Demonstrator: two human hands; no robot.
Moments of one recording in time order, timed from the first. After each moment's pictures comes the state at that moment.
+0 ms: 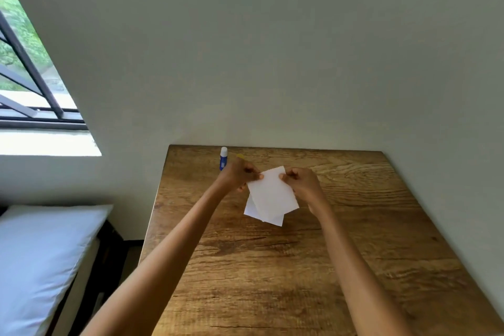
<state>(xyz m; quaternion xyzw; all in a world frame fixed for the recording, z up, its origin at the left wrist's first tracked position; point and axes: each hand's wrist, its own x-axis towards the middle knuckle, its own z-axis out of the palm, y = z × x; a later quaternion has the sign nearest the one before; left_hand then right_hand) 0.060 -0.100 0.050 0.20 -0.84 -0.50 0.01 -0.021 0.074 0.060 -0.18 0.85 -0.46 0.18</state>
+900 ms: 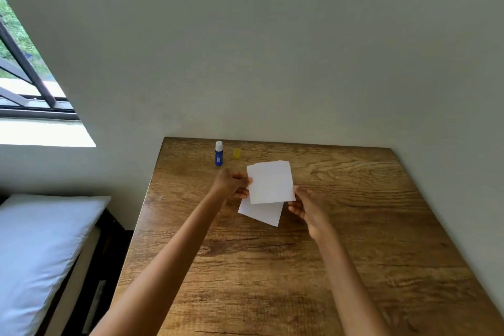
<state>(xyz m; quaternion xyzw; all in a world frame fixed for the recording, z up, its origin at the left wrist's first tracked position) 0.062 -0.084 0.016 0.35 -0.65 -0.68 0.03 -0.013 0.104 0.018 0.06 0.71 -0.65 0.27</state>
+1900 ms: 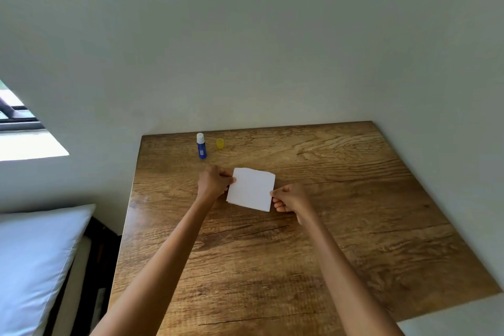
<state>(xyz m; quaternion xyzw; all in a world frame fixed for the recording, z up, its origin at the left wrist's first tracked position) 0.061 -0.084 -0.012 0.35 -0.82 -0.45 0.04 -0.004 0.104 0.004 0.00 0.81 -0.49 0.31</state>
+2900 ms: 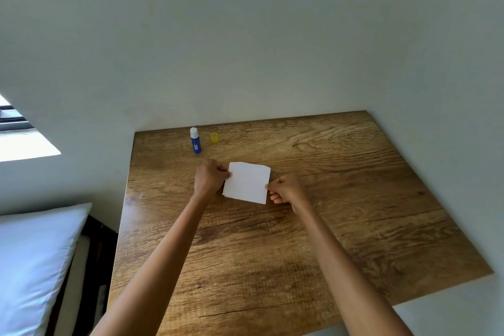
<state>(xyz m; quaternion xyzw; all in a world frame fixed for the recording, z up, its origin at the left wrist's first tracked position) 0.061 -0.079 -0.011 0.33 -0.84 -0.42 0.05 -0.009 0.101 0.000 0.01 0.84 -0.46 0.30</state>
